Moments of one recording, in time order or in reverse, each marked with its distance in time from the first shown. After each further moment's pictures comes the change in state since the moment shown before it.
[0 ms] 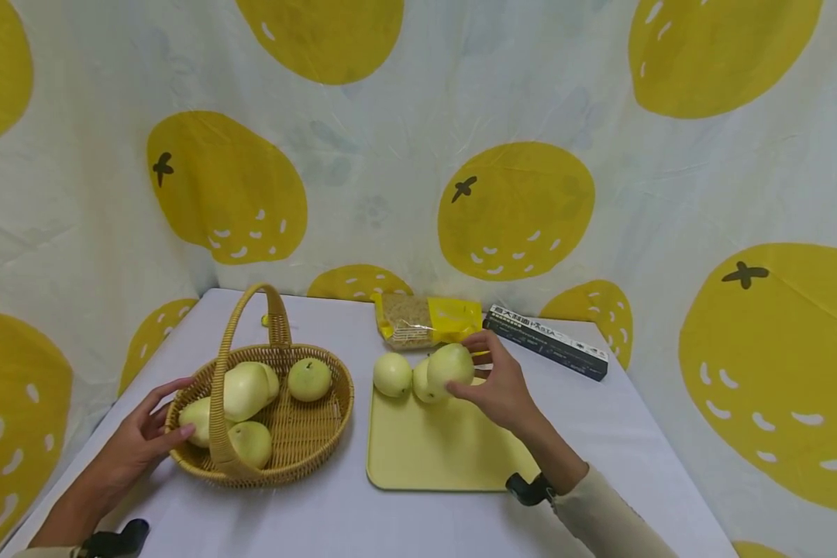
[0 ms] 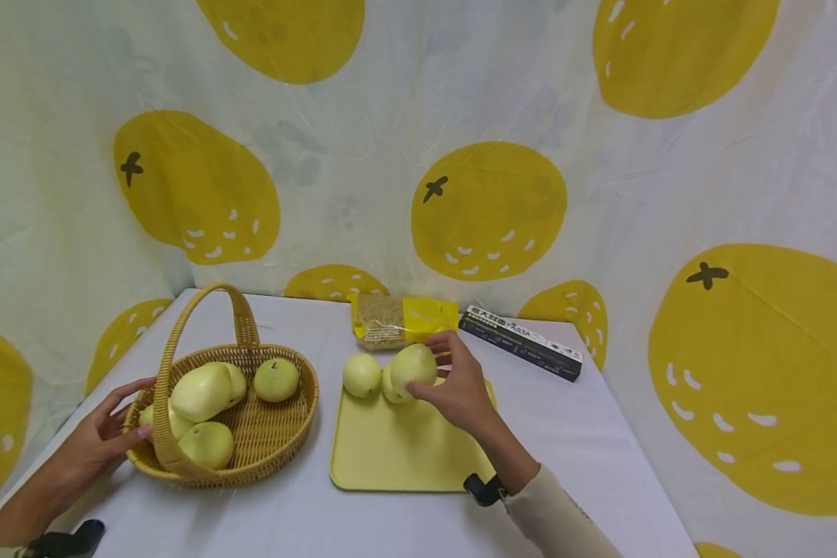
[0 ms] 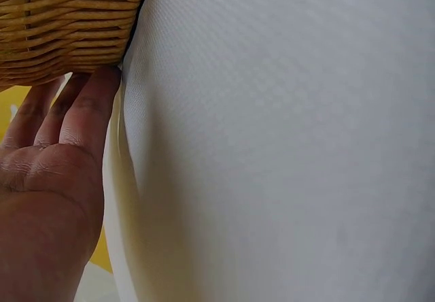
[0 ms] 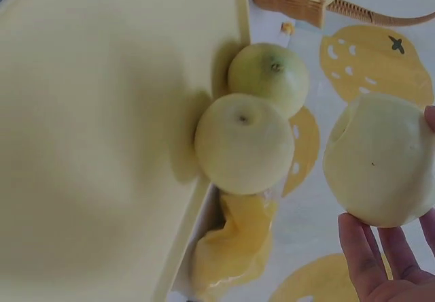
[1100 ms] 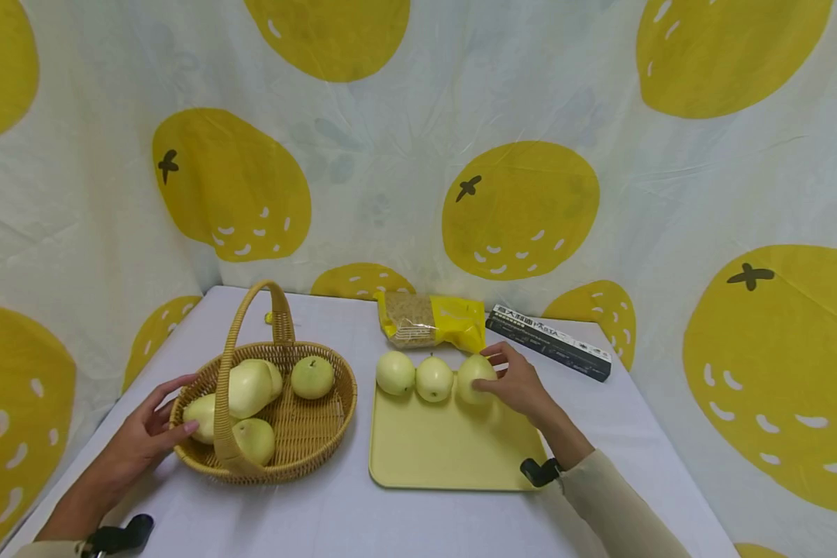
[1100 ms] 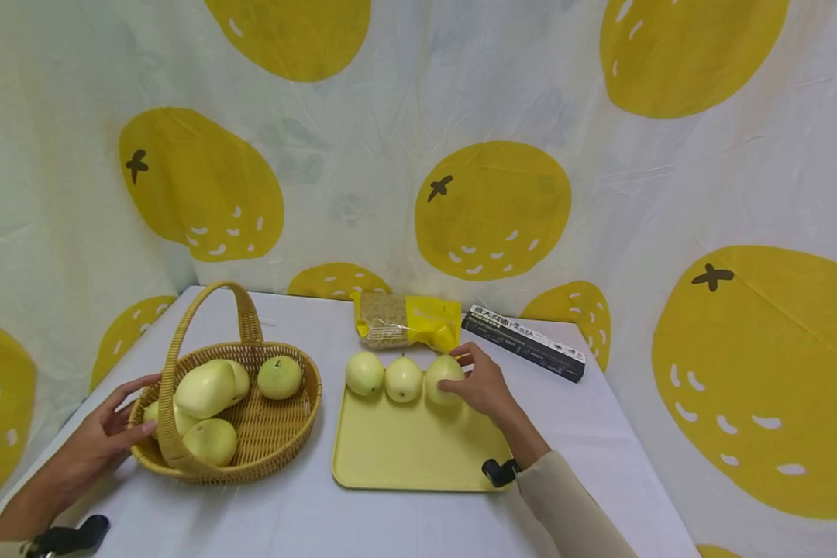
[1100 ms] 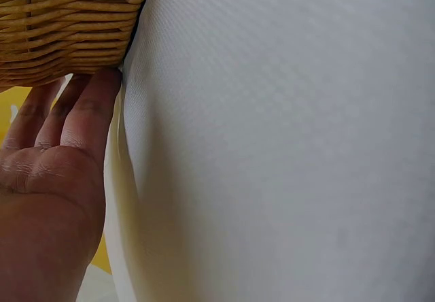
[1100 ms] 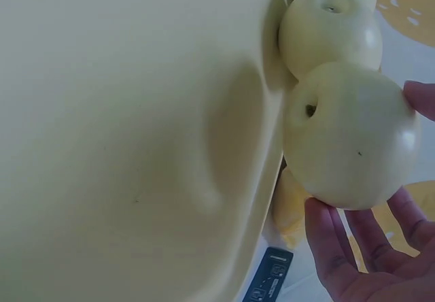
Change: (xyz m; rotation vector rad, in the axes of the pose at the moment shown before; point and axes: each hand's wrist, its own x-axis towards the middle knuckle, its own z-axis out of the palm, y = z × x) left_hand 0.004 -0.003 -0.001 0.045 0.032 -0.053; right_hand 0.024 0.061 -0.020 -0.165 -0.110 0.321
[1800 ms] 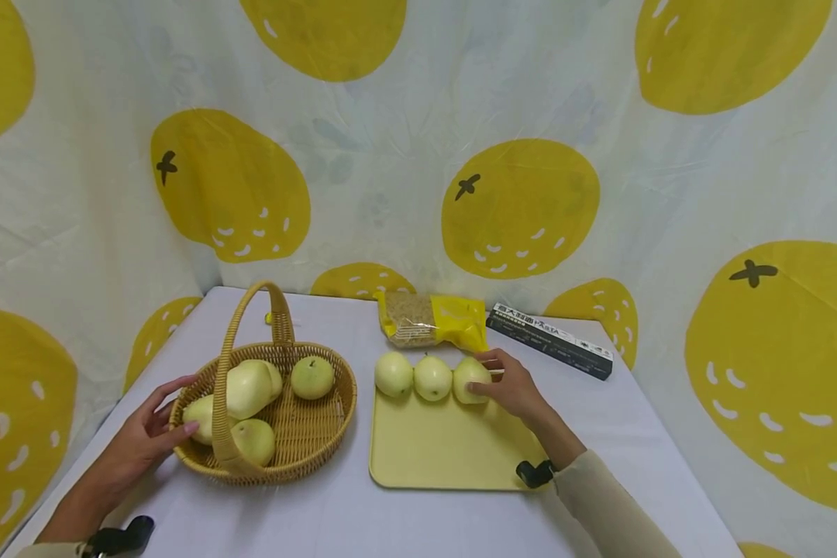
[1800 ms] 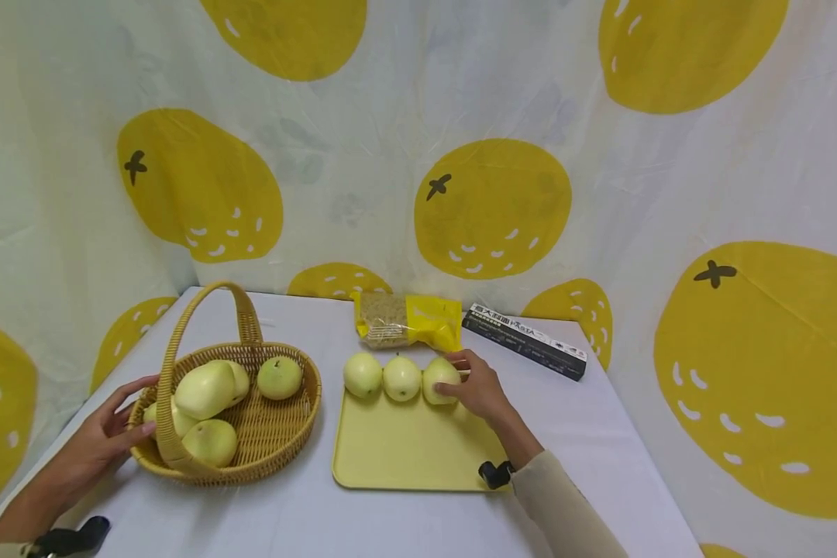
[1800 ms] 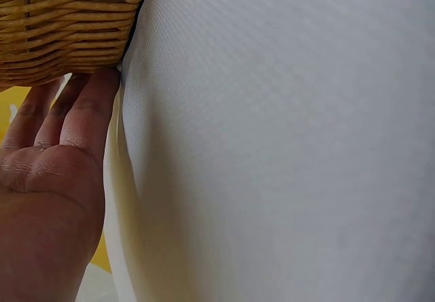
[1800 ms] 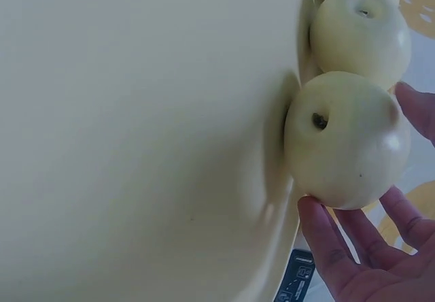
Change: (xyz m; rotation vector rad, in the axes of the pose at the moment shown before) left_hand -0.002 0.001 0.001 0.002 -0.006 0.009; right_hand 0.006 0.018 0.015 0.052 -0.037 0.002
